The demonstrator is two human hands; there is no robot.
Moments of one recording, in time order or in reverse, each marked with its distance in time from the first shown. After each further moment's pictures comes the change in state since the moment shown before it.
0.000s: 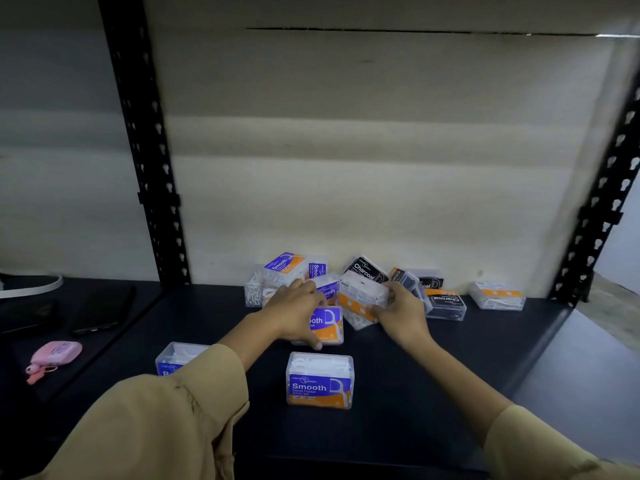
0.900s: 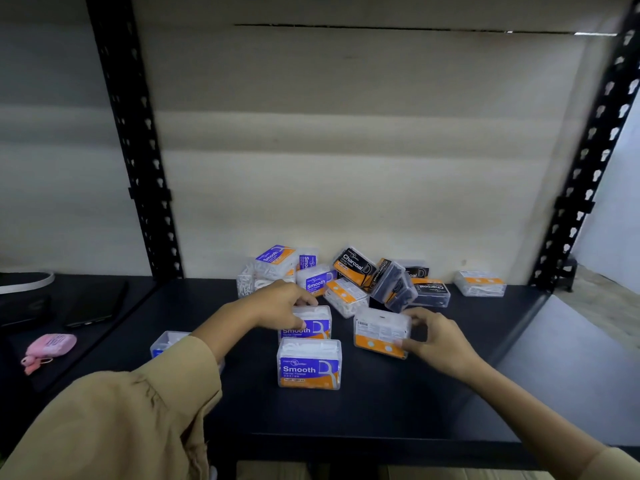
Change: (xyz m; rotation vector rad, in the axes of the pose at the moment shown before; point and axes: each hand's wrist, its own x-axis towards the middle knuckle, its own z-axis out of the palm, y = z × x) left_hand -0.023 0.002 -0.013 -0.284 -0.103 -0.006; right_hand -0.047 0.052 -0.063 -0.269 -0.199 -0.105
